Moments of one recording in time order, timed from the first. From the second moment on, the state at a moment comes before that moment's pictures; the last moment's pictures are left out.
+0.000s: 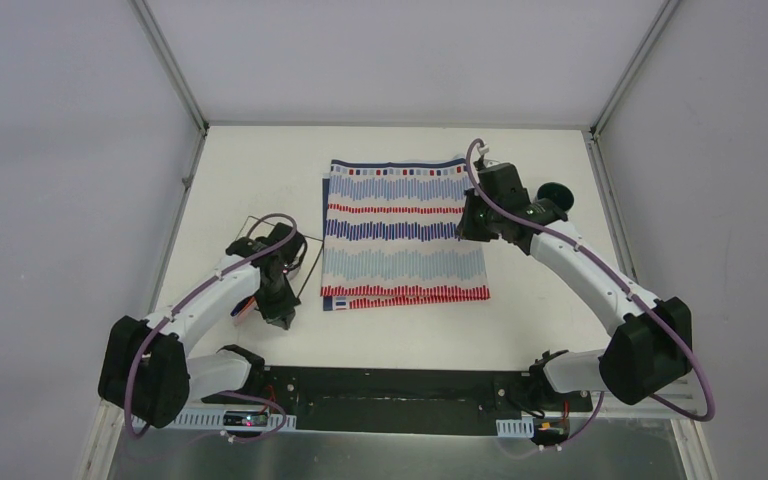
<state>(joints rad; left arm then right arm) -0.38 1.17 0.74 -1.00 -0.10 -0.89 0.49 1.35 1.11 -0.63 -0.02 0.47</state>
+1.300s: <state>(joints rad) -0.40 1.75 0.99 -0.97 -0.43 -0.90 0.49 1.35 1.08 -0.63 -0.02 0.47</state>
